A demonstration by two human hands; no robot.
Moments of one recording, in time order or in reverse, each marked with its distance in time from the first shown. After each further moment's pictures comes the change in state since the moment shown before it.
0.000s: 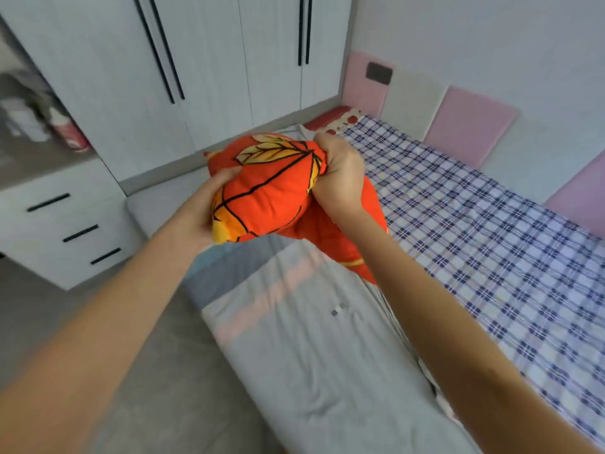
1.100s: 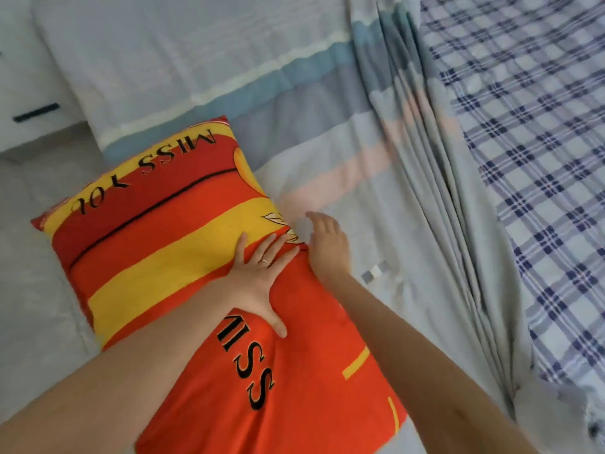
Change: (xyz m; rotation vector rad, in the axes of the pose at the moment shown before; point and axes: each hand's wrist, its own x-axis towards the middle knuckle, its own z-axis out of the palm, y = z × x) left_hand 0.198 -0.468 -0.127 1.856 -0.537 -0.274; right_hand -0.388 0.344 0.225 -0.381 -1.014 0.545
